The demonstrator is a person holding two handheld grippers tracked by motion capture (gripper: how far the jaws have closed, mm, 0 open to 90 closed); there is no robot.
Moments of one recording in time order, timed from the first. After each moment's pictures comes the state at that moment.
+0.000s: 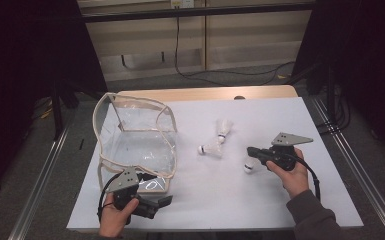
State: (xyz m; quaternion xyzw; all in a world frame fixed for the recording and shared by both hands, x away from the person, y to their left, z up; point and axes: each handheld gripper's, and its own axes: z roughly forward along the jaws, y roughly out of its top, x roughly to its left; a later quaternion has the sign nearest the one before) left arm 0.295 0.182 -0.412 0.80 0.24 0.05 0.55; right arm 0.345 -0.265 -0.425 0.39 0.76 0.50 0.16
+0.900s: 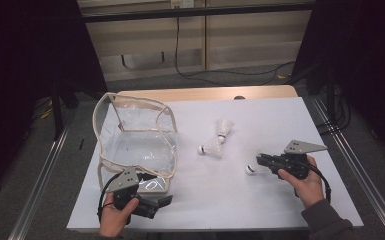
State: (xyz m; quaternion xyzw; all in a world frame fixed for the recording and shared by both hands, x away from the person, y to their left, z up) left arm 0.295 0.182 -0.412 0.80 0.24 0.05 0.55; right arm 0.320 -0.290 -0.428 0.40 0.76 0.49 0.15
